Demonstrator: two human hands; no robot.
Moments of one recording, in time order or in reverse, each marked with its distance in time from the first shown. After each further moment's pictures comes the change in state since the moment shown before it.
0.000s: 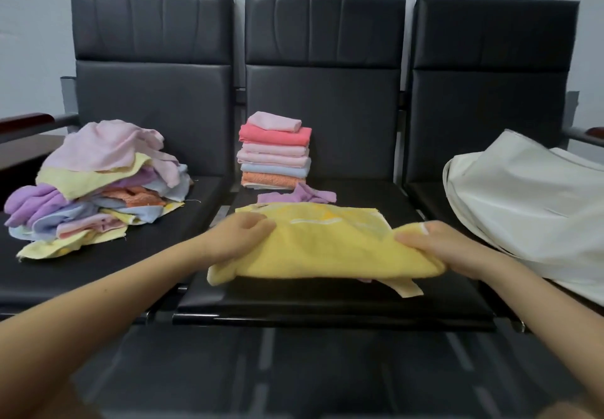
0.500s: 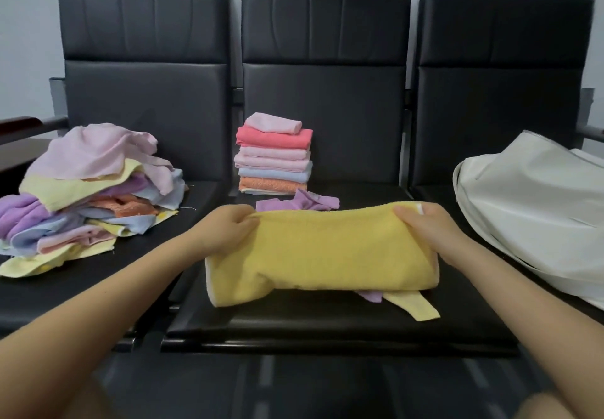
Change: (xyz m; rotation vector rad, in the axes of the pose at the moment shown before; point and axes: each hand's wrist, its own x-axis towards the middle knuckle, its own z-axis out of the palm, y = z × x) left_hand 0.052 -0.031 -0.015 0.180 0.112 -0.017; right_hand 0.055 -0.019 0.013 0.036 0.325 -0.039
